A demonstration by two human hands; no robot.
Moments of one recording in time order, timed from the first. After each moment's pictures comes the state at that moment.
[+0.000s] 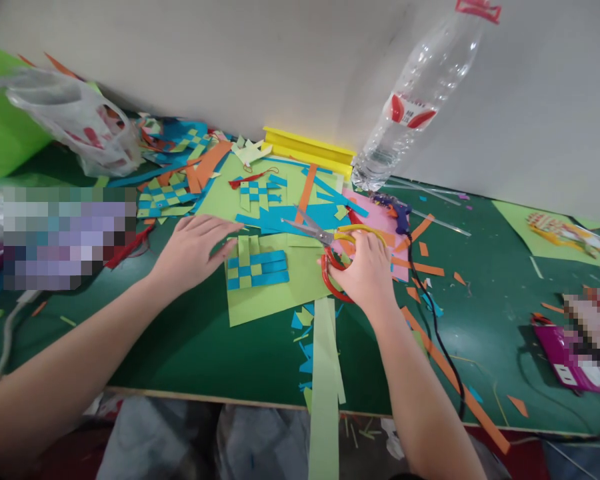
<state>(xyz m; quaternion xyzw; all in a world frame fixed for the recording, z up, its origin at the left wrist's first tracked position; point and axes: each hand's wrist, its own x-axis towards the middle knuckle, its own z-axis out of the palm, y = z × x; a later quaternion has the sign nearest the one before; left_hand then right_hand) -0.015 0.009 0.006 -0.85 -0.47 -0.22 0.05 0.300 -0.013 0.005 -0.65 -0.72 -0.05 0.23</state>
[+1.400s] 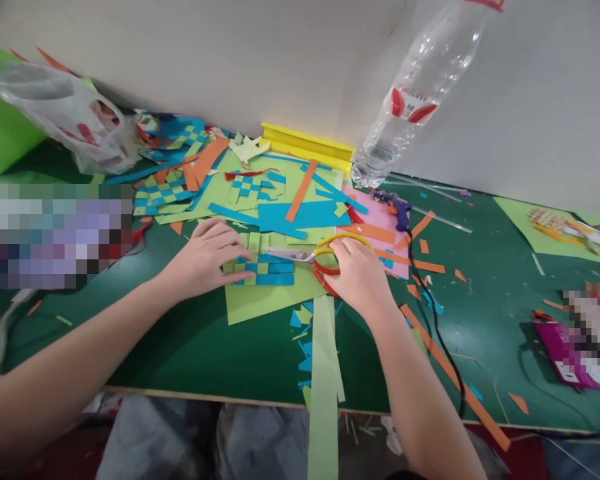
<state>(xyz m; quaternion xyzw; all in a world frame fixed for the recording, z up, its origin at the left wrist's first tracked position) -0.006 0.006 0.001 -0.92 -0.33 -0.23 0.04 0.296 -0.020 0.017 -0.54 -0.83 -0.05 0.12</state>
